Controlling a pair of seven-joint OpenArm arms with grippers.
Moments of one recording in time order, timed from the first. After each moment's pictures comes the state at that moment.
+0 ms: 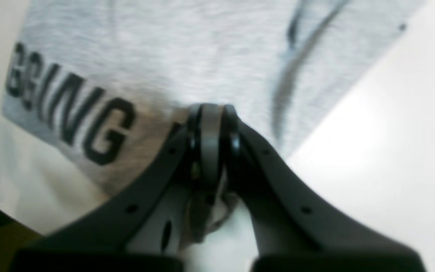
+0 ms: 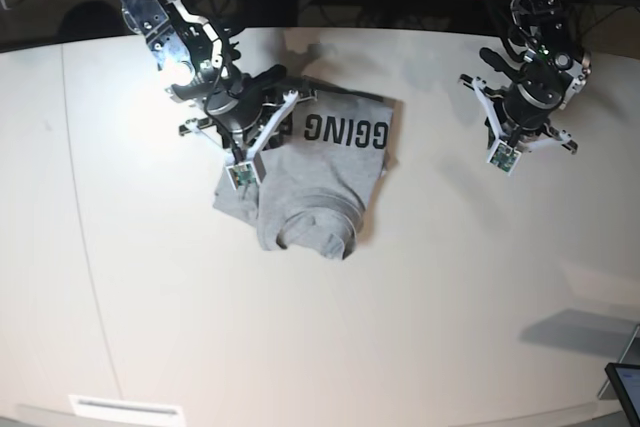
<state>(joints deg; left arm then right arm) 17.3 -13.0 -22.4 112.9 2.4 -40.7 47.8 -6.8 11.1 -31.3 107.1 16.4 -16.5 -52.5</state>
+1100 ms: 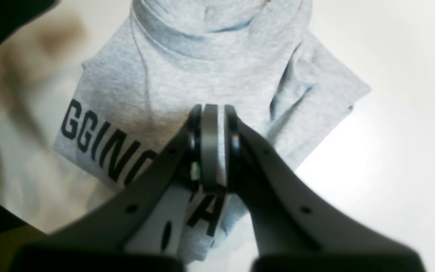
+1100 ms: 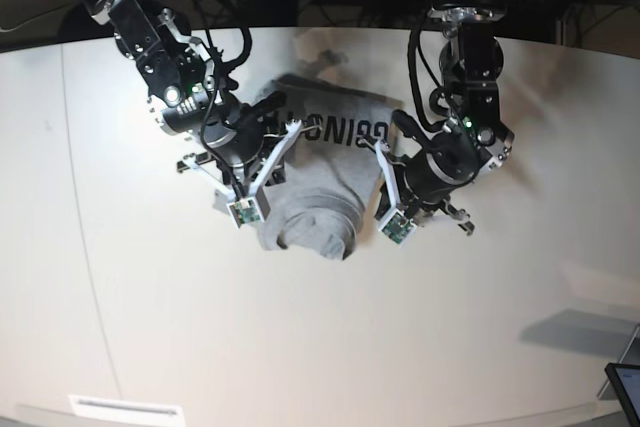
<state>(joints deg) -0.9 -4.7 -3.0 102.1 2.6 -40.6 47.9 0.2 11.1 -31.2 112.1 16.3 -16.4 -59.6</state>
